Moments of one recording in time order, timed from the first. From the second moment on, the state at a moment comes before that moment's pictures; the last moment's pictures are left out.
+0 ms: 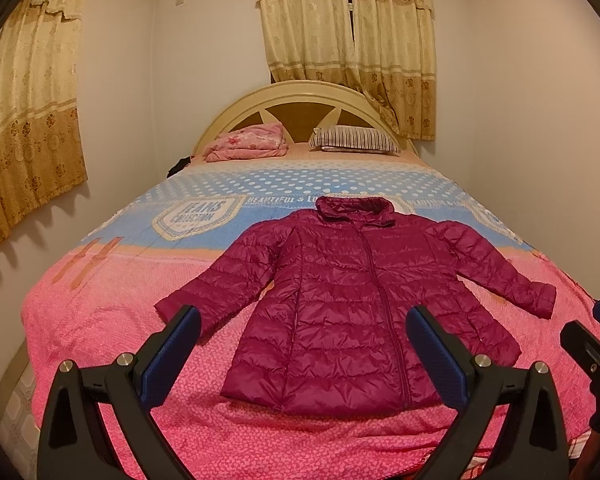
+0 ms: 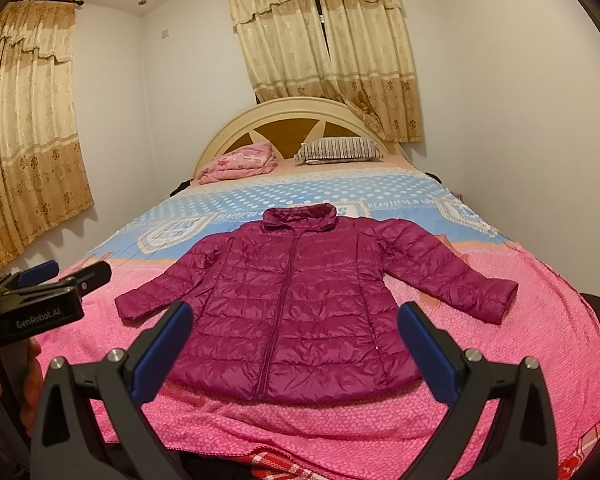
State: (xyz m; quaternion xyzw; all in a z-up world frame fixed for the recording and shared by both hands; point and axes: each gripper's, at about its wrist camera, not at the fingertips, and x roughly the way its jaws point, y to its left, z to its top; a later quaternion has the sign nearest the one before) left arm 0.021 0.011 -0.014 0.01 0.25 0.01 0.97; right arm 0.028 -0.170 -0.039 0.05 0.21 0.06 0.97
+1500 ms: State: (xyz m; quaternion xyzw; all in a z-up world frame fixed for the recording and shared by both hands) left arm 0.321 0.018 -0.158 0.06 0.38 0.07 0.92; right arm 0.228 -0.469 -0.193 0.22 0.42 -0.17 0.86
